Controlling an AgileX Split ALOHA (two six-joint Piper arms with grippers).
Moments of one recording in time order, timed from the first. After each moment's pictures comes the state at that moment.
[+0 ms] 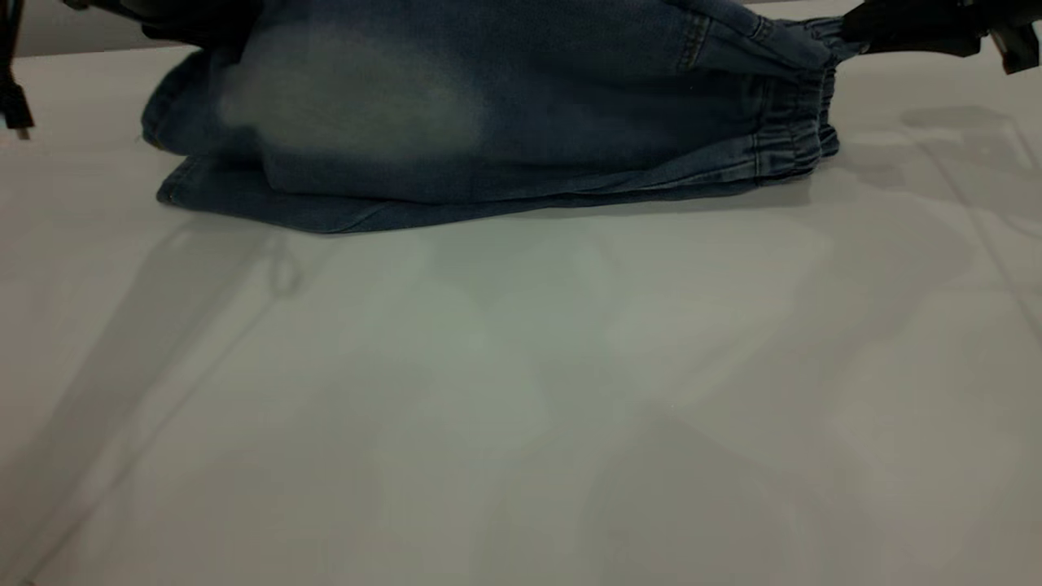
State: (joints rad) left arm -0.19 2.03 -1.23 0.01 0.19 -0.08; right arm -0.19 2.23 -1.28 1.42 0.89 -1.19
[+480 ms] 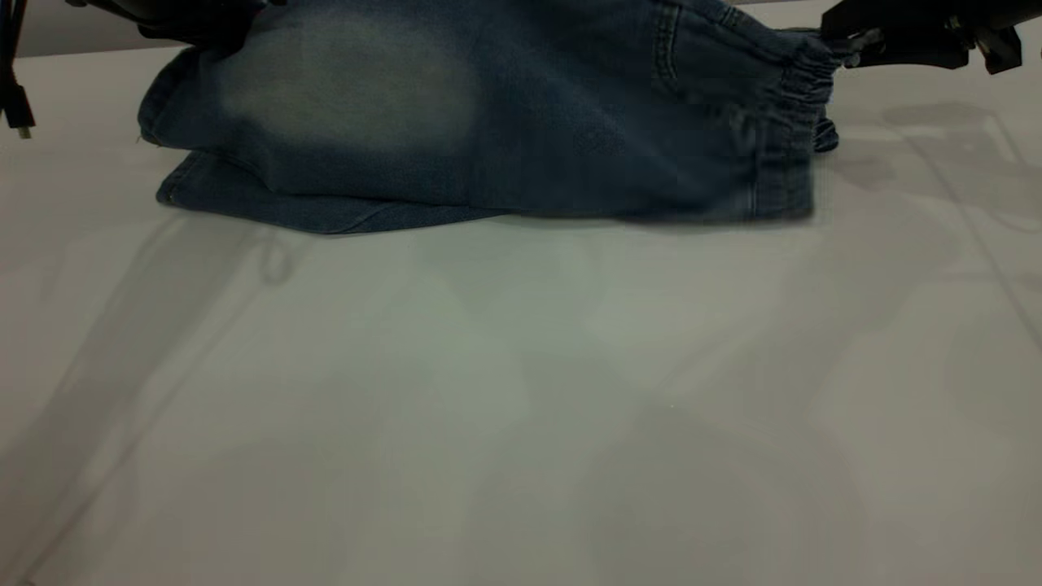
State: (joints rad) left arm -0.17 2.05 -1.25 0.06 0.17 -0.08; right arm -0.17 2.24 -1.30 1.41 0.87 -1.19
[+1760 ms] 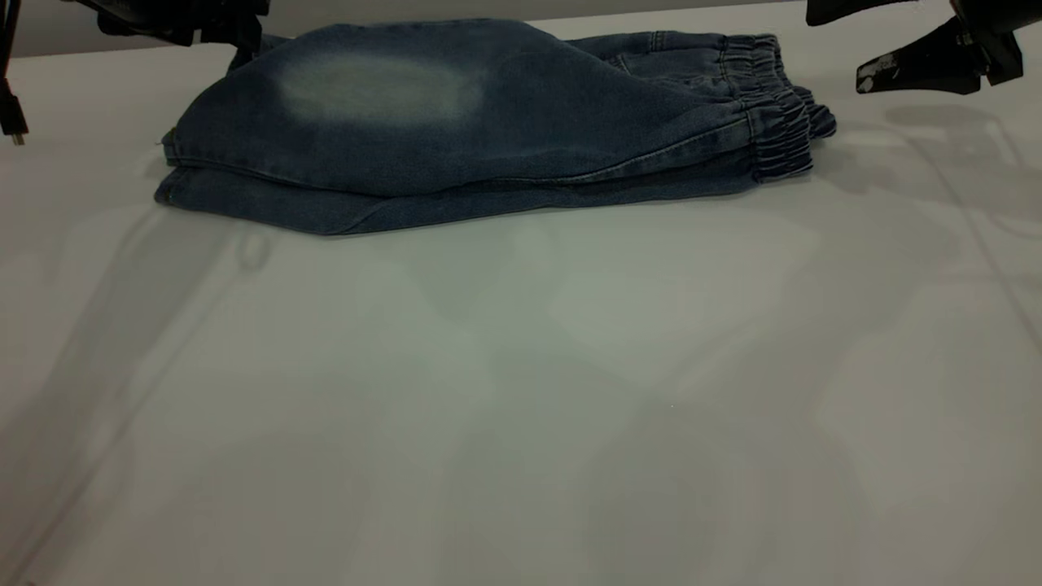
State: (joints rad) left arm -0.12 2.11 -1.29 0.15 0.10 -0.09; right arm -0.17 2.24 -1.29 1.35 0.91 -1.07
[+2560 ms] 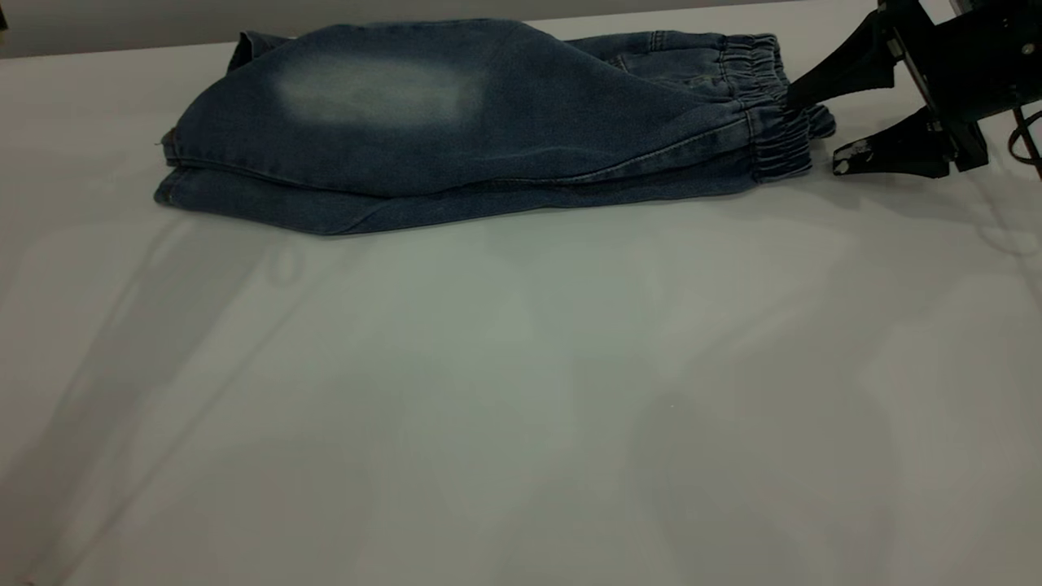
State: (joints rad) left arm -0.21 1.95 -1.33 0.16 0.35 -0.09; right arm -0.17 2.39 -1.29 1.43 0.93 -1.15
